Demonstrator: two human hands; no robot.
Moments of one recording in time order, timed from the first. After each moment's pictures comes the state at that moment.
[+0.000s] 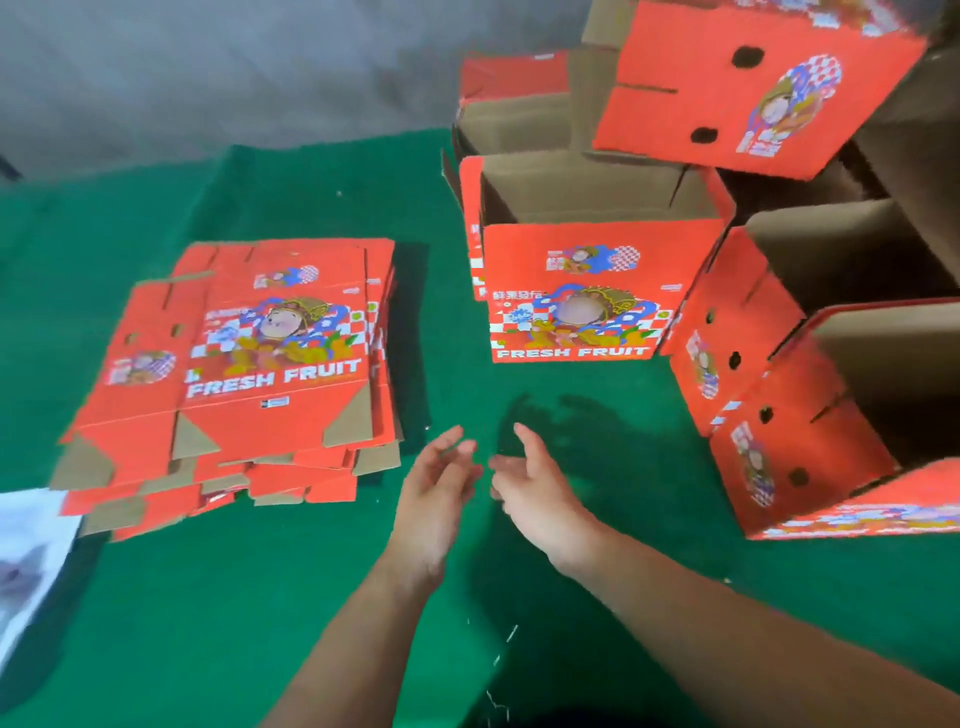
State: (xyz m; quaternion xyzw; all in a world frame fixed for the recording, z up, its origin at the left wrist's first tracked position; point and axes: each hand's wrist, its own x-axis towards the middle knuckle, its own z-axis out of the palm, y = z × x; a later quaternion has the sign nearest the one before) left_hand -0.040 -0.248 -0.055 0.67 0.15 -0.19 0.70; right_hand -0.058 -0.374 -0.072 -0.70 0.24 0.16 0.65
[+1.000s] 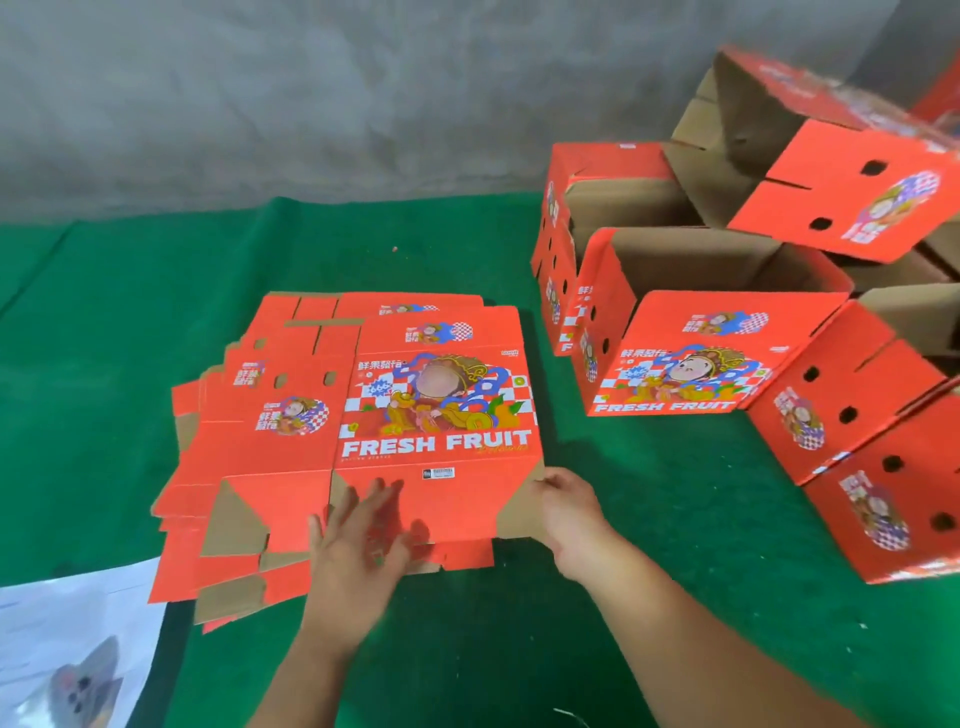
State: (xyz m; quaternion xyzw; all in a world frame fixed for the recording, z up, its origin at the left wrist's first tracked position) left_hand 0.063 0.036 -0.086 0.93 -0.10 -0.06 0.34; right_hand 0.043 -0.213 -0.071 -0.63 0.43 0.06 0.65
